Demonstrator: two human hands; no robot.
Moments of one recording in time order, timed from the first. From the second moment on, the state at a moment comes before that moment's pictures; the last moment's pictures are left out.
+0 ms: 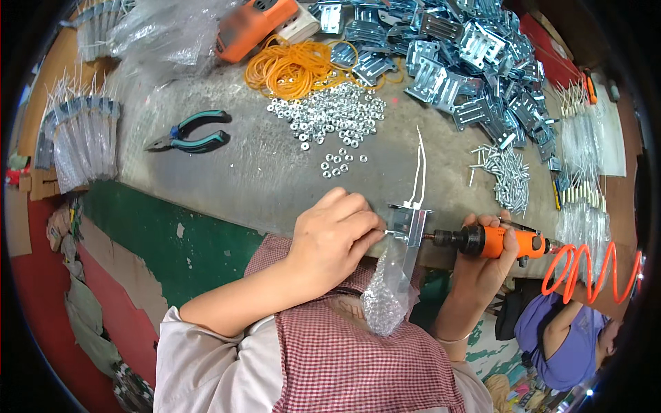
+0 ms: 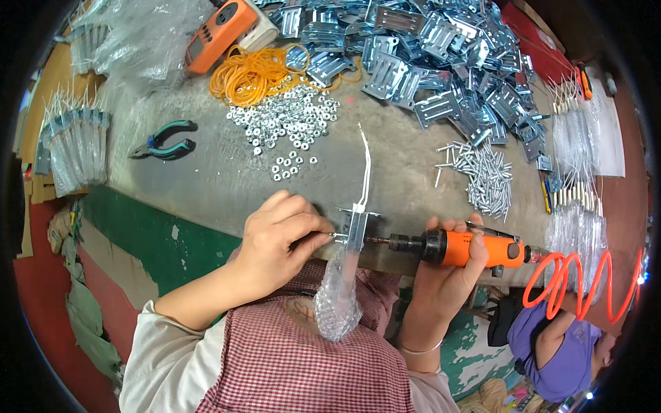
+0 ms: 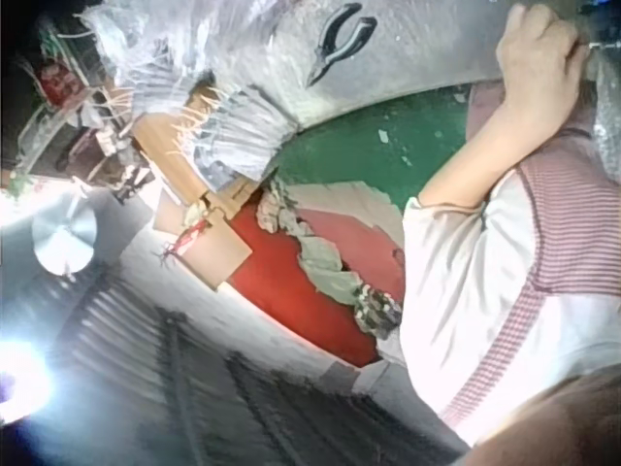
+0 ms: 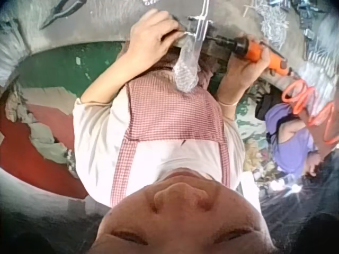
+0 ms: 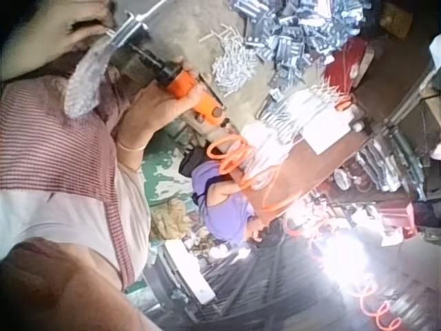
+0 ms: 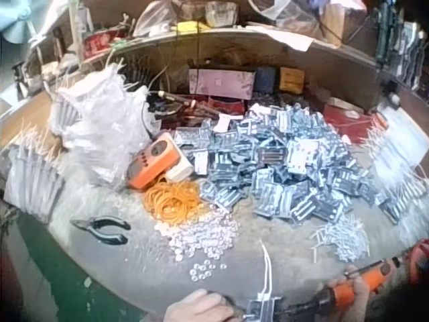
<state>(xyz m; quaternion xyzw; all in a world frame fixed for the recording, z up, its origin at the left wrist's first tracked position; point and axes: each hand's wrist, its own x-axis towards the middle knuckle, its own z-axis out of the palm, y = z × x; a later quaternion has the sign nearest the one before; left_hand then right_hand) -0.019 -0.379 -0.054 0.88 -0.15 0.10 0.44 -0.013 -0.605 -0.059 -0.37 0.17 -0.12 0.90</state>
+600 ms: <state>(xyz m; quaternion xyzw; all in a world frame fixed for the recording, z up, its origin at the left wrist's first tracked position) -0.020 -0.382 -0.047 0.91 -0.26 0.11 0.31 -0.012 -0.607 -0.059 -0.37 0.17 -0.12 0.91</state>
